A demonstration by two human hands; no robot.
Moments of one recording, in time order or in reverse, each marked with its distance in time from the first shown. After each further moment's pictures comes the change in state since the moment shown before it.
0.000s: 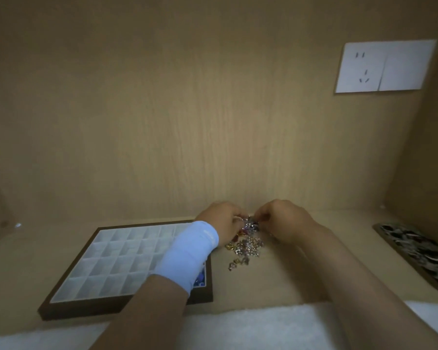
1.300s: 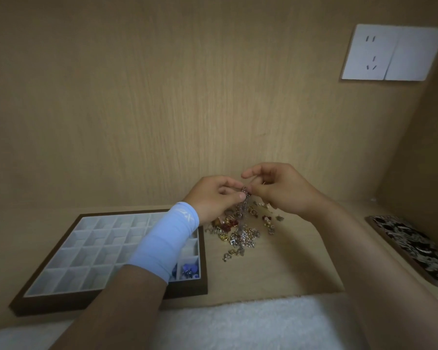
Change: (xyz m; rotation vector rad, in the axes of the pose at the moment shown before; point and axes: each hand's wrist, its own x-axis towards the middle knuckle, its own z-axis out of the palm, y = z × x) left_hand 0.001 -0.002 -0.014 -0.744 0.098 0.016; right_hand -0.004 -0.020 -0.036 0.783 0.055 -0.153
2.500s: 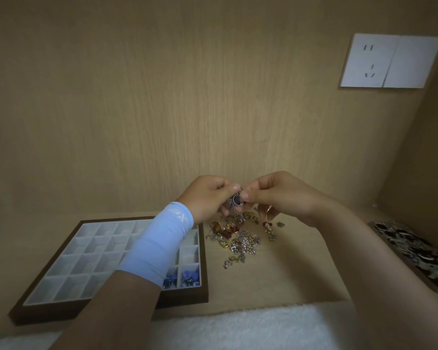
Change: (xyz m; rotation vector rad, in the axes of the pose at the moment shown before) left_hand 0.001 0.010 -0.014 0.024 -0.007 -0.003; right_hand -0.005 -0.016 -0.004 -0.006 -0.192 0.151
